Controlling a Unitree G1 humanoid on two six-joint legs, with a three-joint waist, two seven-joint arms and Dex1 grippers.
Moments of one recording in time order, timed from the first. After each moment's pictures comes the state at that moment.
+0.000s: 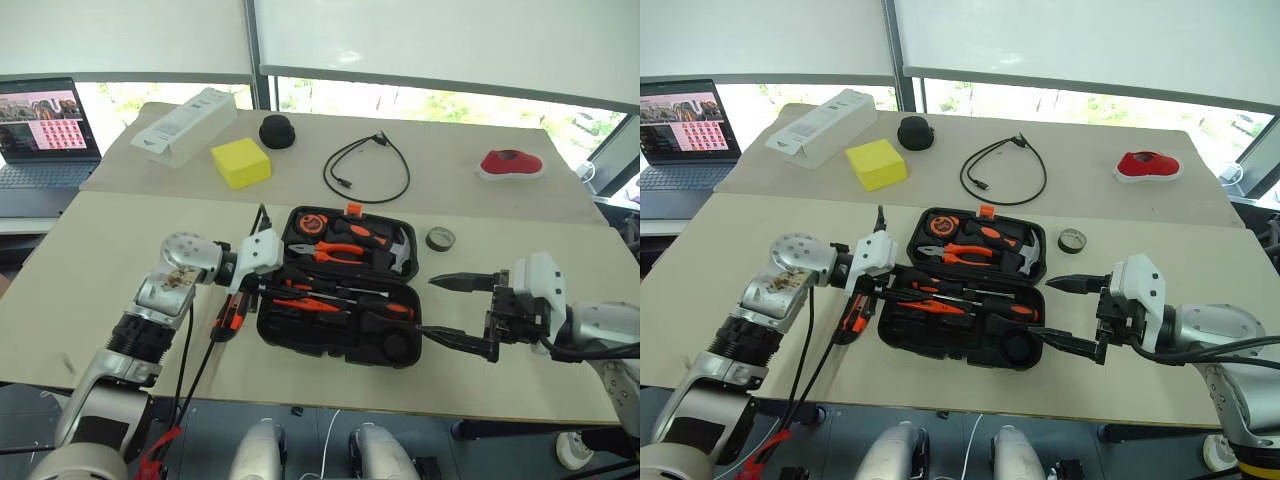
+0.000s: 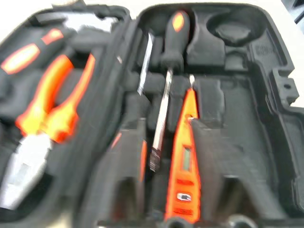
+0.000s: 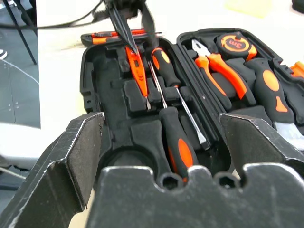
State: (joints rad) left arm -0.63 0.58 -0.24 0.22 -0.18 0.14 -1.36; right arm -0.03 -0.86 -0.23 -0.43 0.61 0.42 1.07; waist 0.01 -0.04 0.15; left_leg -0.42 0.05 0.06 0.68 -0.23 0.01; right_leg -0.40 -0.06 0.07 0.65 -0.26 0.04
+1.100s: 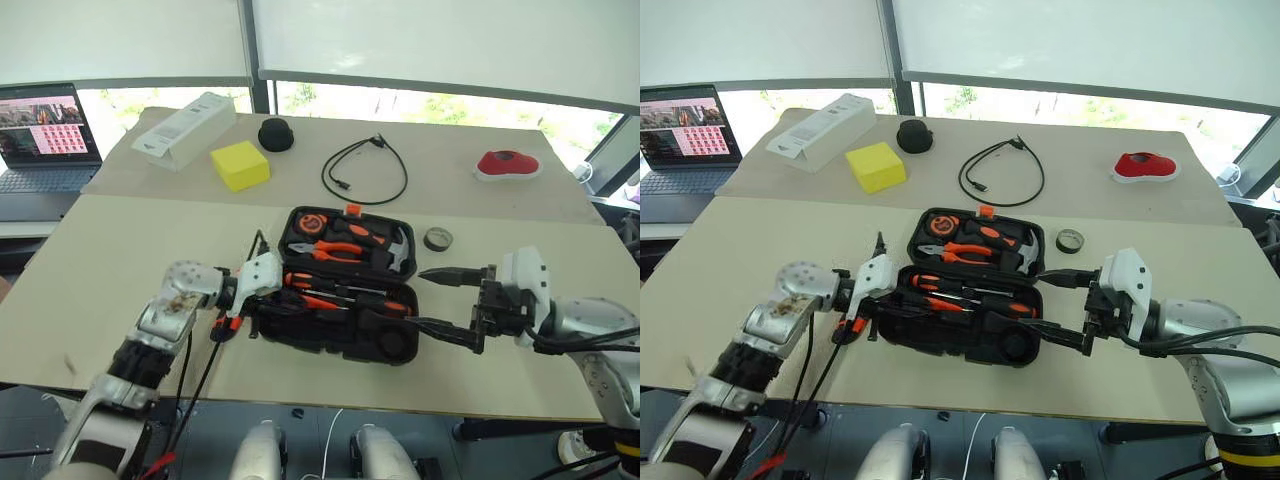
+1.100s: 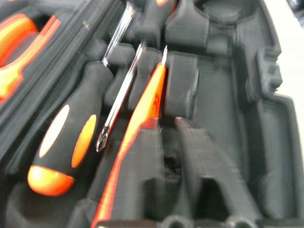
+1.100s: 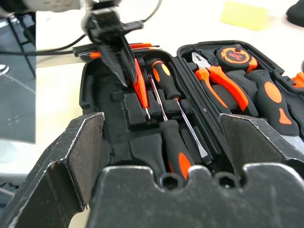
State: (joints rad) left arm -0.42 0.59 -0.12 0.10 -0.24 0.18 -1.23; right arm -0.07 -0.78 -0.18 -0.34 0.59 0.33 1.07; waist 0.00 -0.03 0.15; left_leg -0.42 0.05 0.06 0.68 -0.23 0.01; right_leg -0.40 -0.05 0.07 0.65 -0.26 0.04
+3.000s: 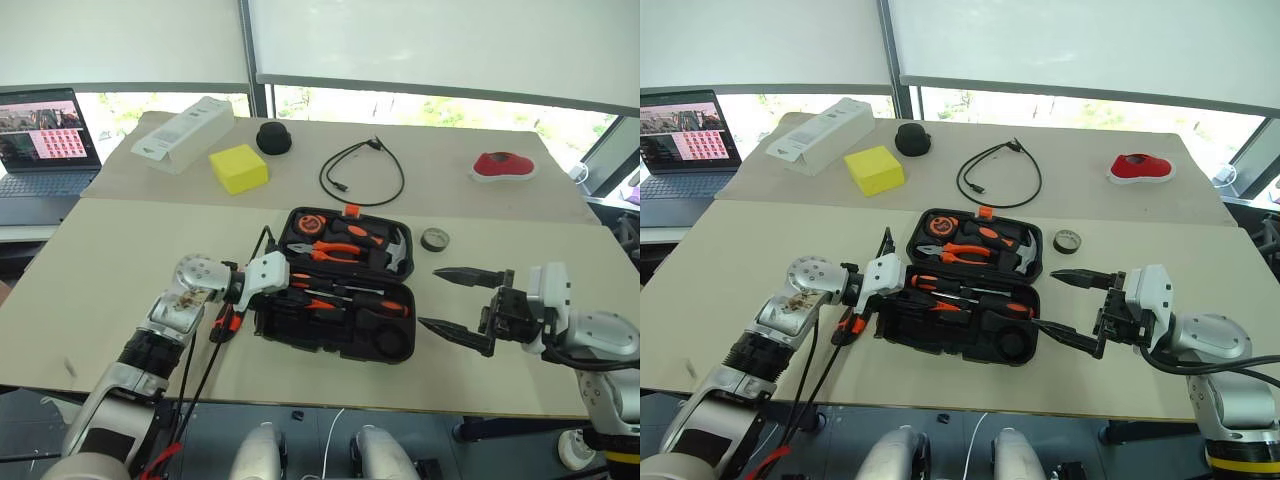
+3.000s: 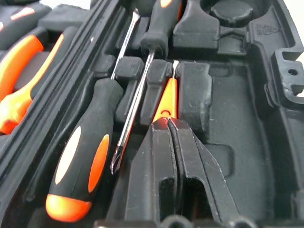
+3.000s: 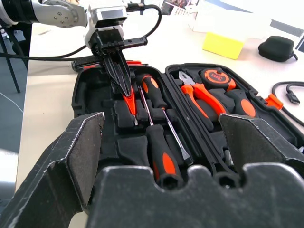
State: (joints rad) left arm -0.58 0.55 -0.28 0.26 -0.11 0.09 -1.27; right arm -0.04 -0.73 -0.22 -0.24 0.58 0.12 1.15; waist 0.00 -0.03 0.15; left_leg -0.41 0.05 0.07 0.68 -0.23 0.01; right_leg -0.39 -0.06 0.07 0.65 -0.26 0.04
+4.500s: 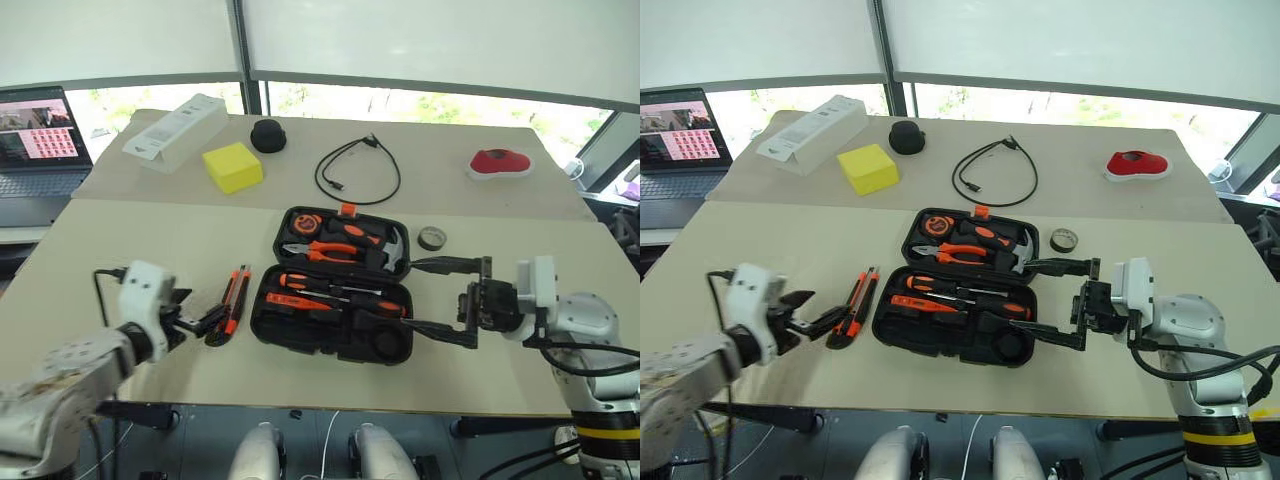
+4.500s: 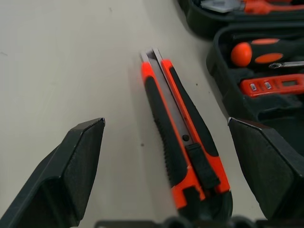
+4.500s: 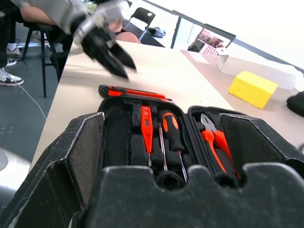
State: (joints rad) left arm 0.04 0.65 0.26 -0.61 -0.66 1.05 -0.27; right arm -0.16 -0.66 -0.14 -0.24 0.58 0.03 1.25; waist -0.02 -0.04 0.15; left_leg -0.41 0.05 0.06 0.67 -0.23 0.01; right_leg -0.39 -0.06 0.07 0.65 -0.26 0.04
